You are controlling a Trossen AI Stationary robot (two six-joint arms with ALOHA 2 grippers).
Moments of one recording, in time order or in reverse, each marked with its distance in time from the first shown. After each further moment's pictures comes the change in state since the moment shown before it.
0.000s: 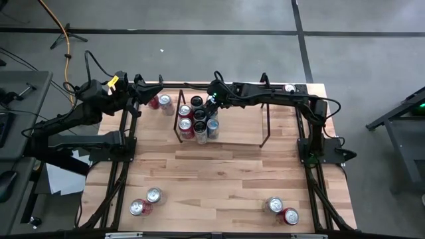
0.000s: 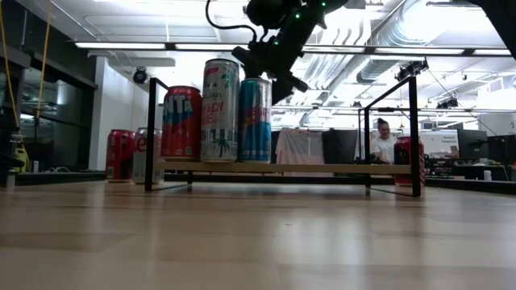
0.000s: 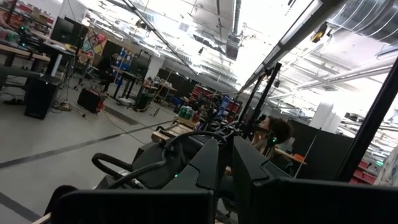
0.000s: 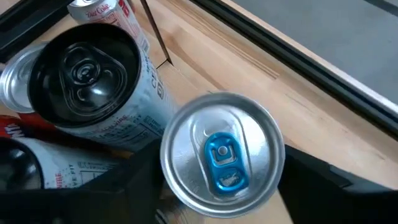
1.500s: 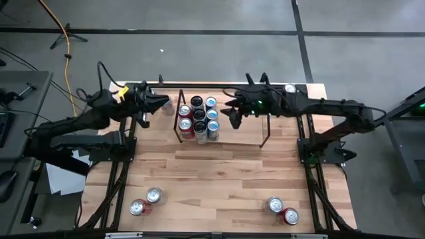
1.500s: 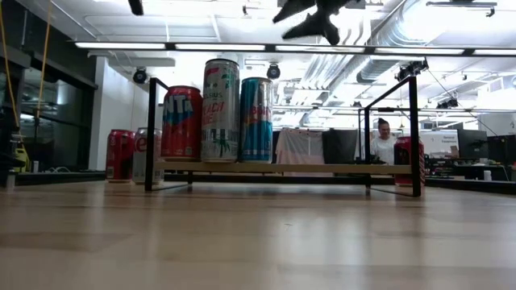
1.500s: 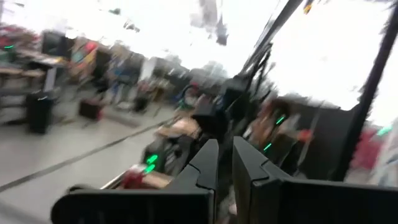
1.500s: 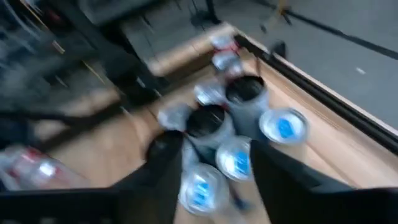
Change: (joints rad) left arm -0.052 -0.040 -0.227 0.189 0.014 0.149; right arm 0.118 -0.557 -0.445 0.335 -0.117 -0.098
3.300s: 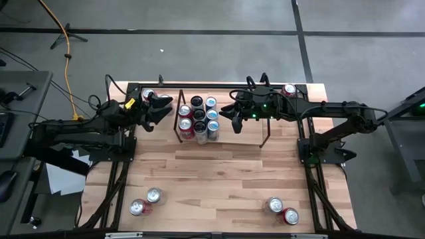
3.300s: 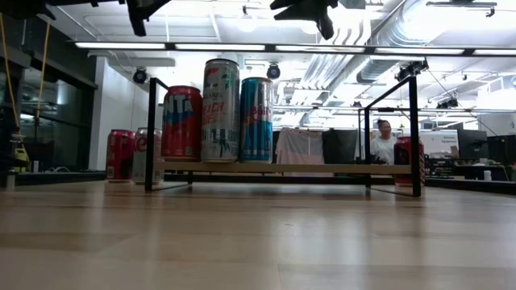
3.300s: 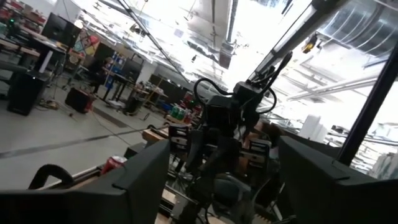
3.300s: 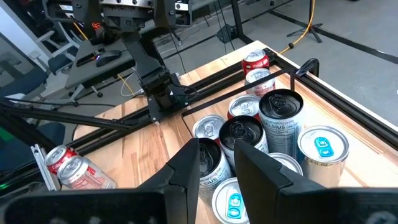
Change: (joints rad) left arm -0.098 0.018 -0.178 0.252 -0.140 -0.168; right arm 0.039 -0.023 -0.050 0.130 -0.059 -0.022
